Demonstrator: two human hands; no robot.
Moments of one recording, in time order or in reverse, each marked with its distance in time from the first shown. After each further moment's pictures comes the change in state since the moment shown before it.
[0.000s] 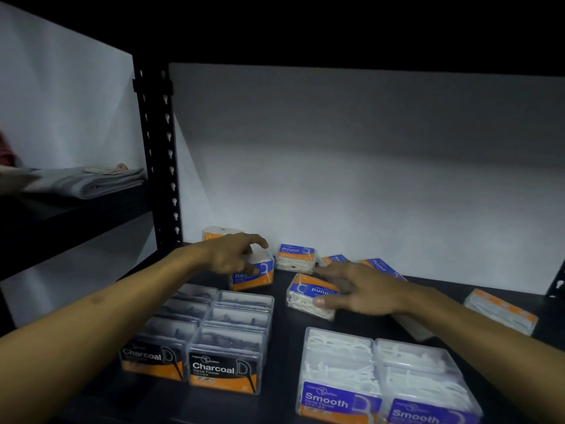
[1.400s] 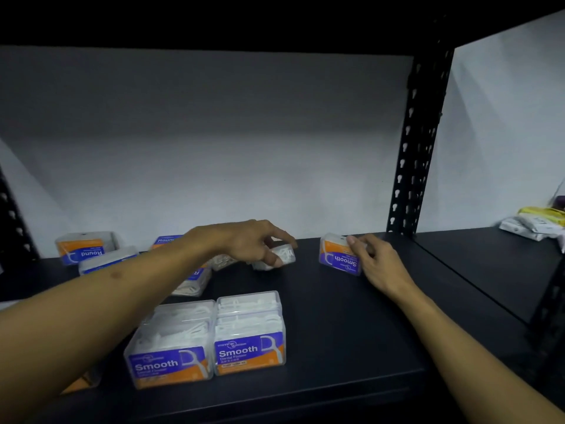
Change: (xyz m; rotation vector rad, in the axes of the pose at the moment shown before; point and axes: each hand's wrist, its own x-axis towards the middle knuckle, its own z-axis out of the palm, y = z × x) left_hand 0.047 0.251 0.074 0.035 -0.212 0.441; right_hand -0.194 0.169 -0.003 0.406 0.842 0.461
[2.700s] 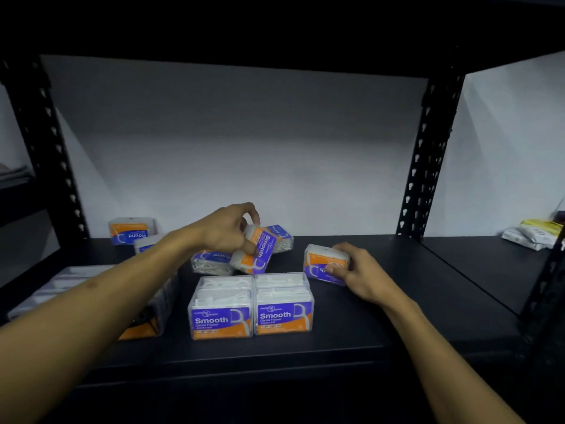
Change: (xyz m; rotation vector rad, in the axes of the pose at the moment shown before) left_hand -0.098 -0.035 -0.012 -0.106 0.370 -0.121; right_hand -0.047 -0.060 0.034 -0.125 -0.259 -0.045
